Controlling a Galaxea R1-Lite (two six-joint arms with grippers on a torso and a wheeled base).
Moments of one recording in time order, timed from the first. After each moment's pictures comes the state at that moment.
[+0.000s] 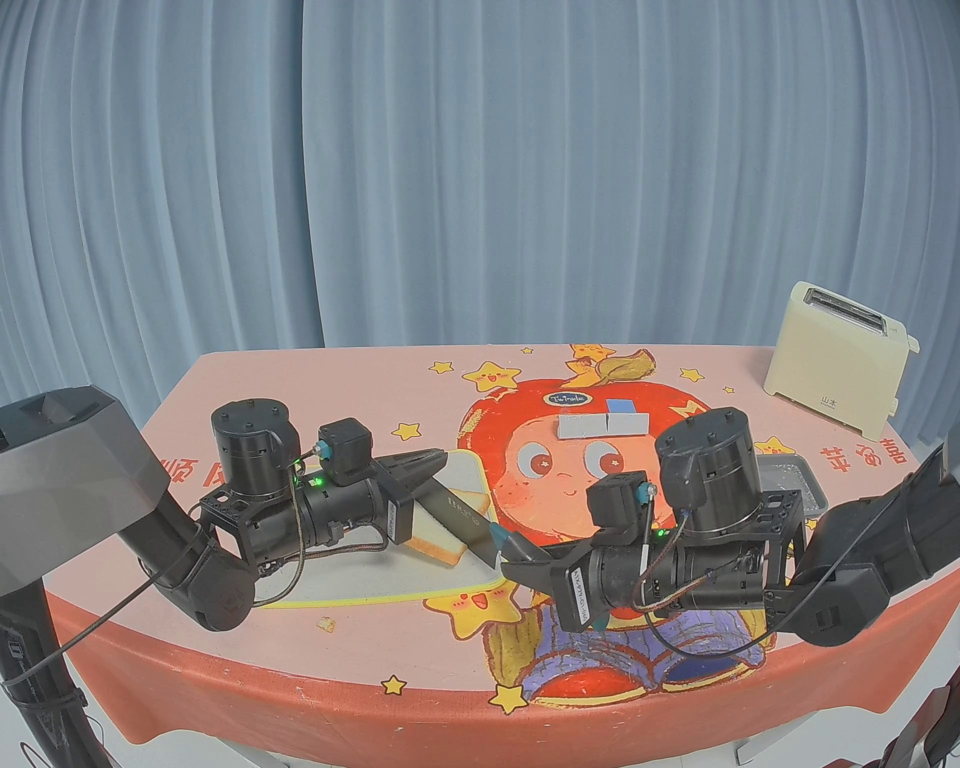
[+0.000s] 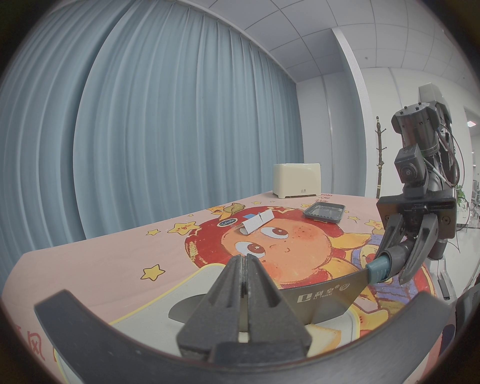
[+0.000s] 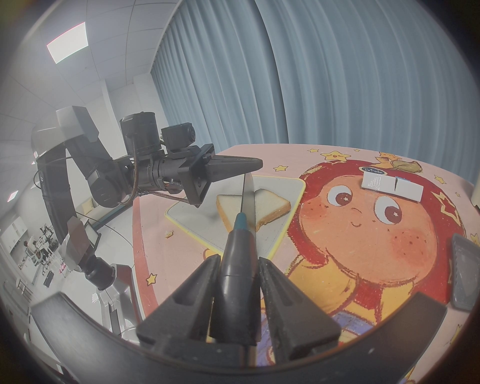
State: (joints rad) left arm -0.40 2.09 -0.72 -1.20 -0.41 0.12; right arm 0.77 1.89 -0.81 -0.52 0.15 0.19
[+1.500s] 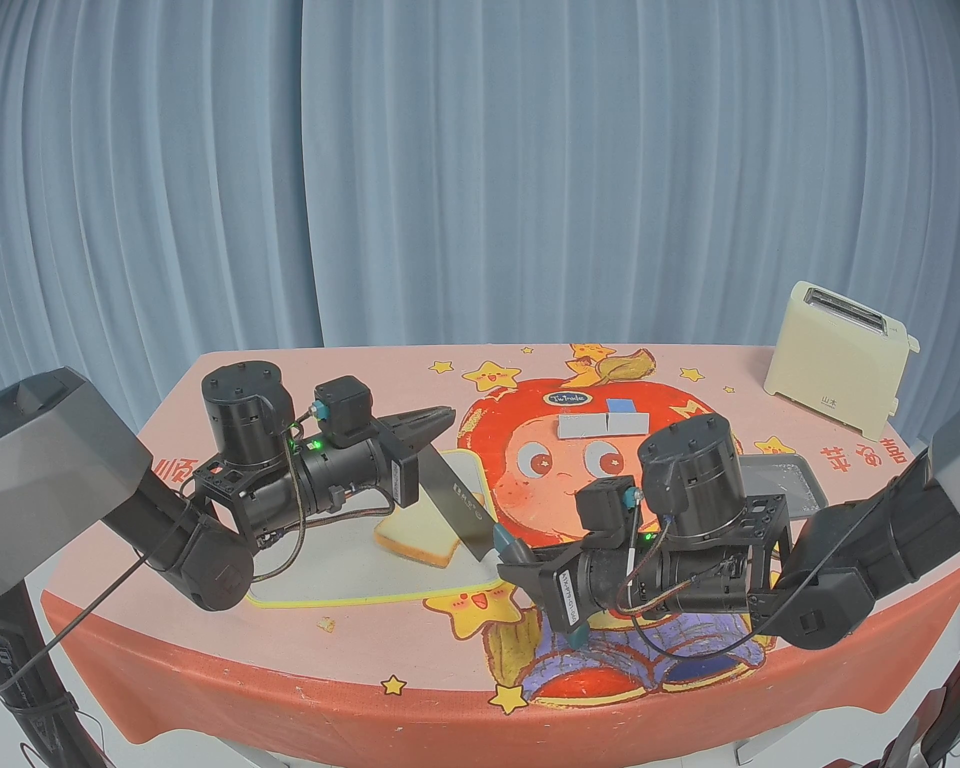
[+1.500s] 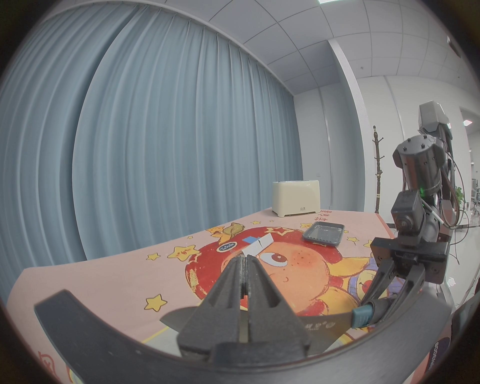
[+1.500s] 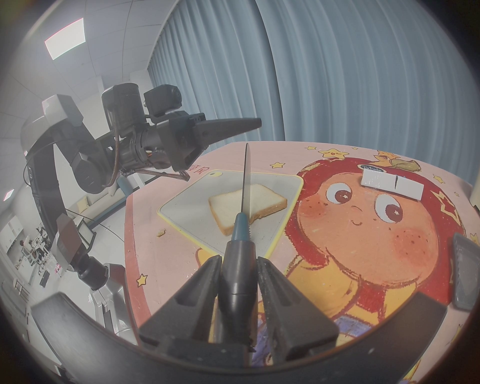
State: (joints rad) left arm -0.41 2.03 -0.80 -1.19 -0.41 0.08; right arm 0.78 1.92 -0.83 -0.51 0.12 0.19
